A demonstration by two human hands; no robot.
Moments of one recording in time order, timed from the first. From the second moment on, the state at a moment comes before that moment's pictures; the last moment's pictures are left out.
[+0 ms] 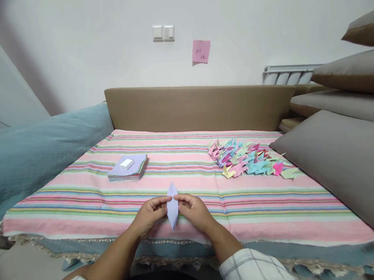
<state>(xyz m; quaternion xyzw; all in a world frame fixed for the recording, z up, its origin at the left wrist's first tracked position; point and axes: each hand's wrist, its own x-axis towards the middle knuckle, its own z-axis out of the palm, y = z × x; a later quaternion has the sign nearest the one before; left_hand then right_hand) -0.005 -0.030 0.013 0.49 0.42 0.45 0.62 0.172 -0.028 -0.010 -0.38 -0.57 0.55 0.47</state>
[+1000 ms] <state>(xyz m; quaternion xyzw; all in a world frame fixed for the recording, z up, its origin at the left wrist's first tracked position) -0.005 -0.030 0.007 0.52 0.41 0.48 0.57 0.175 -0.032 -0.010 -0.35 -0.63 0.52 0.47</state>
